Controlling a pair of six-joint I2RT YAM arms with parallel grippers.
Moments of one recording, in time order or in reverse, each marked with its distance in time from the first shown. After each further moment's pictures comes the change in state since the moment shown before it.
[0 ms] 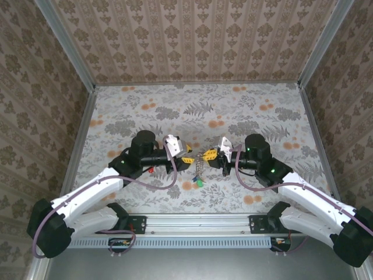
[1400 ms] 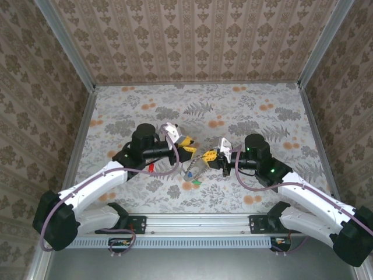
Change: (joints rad) left arm 0.051 0.085 0.037 0.132 0.074 -0.202; right arm 0.000 0.005 0.000 -0.001 -0.023 -0.019
